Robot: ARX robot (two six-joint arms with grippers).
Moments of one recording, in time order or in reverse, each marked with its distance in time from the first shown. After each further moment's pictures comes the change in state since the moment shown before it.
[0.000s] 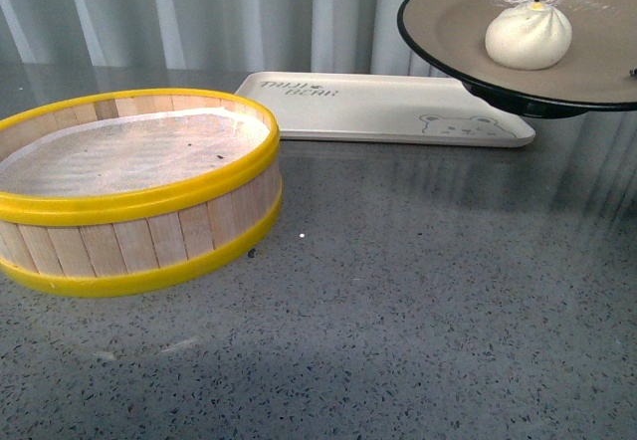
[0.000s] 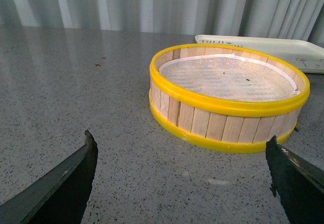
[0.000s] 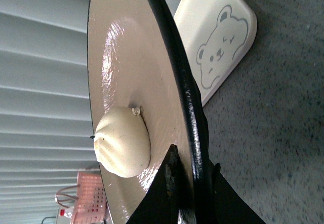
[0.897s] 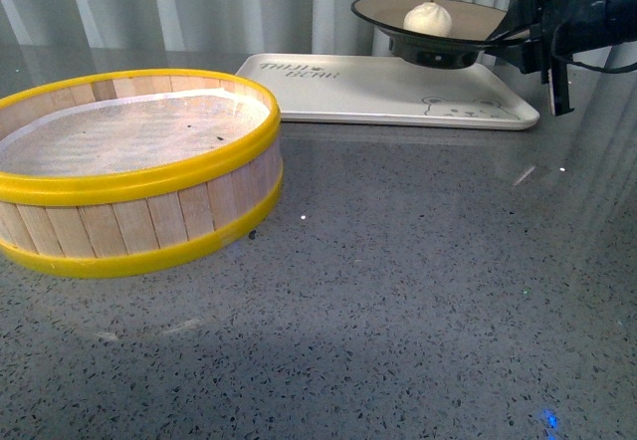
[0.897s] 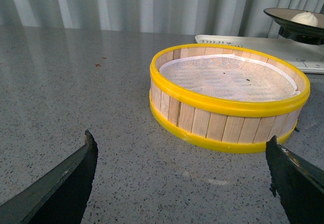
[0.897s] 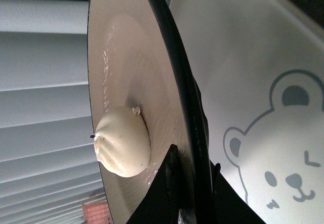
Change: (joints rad) left arm 0.000 0.000 0.000 0.000 0.000 0.000; right arm 0.058 0.785 1.107 -0.480 -0.031 0.112
